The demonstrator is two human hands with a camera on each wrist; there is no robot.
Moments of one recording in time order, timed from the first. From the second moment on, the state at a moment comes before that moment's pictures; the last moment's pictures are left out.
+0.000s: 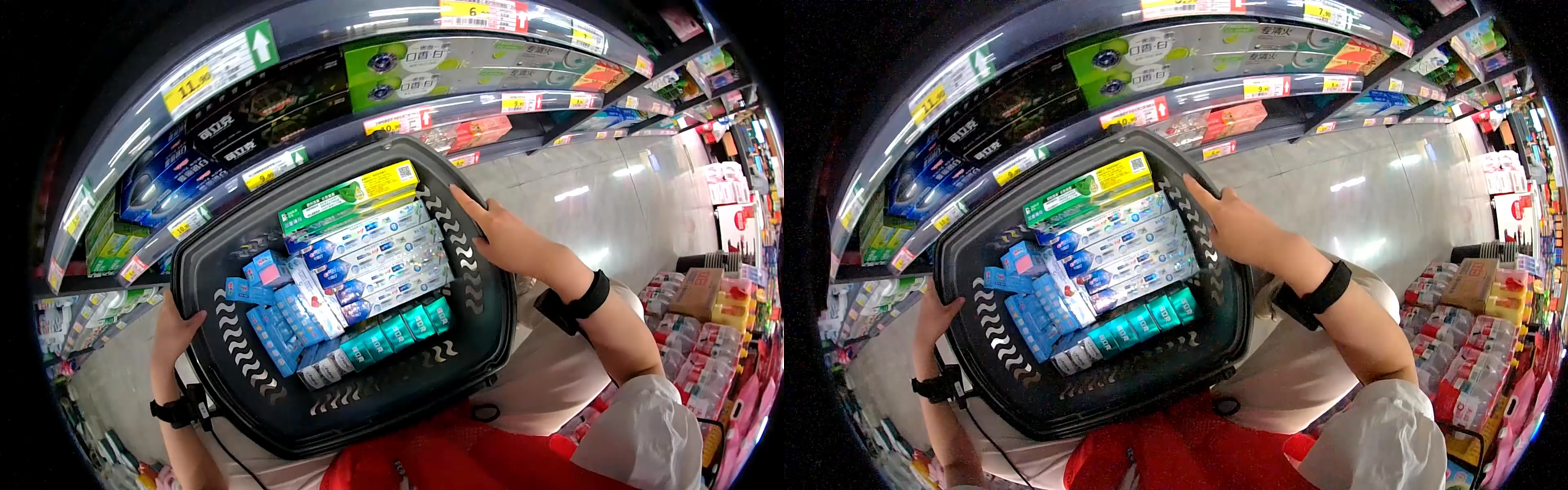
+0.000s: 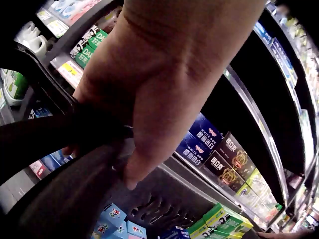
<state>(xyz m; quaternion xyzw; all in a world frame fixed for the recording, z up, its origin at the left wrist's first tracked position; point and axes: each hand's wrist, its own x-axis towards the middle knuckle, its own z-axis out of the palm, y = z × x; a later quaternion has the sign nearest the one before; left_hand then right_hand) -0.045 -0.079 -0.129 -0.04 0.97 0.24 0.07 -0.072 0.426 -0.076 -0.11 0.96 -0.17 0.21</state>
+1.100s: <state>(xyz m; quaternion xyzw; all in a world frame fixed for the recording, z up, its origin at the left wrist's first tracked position) -0.041 -0.098 -0.161 -0.05 0.96 0.27 0.05 -0.079 0.421 -0.057 -0.14 0.95 -0.11 0.27</state>
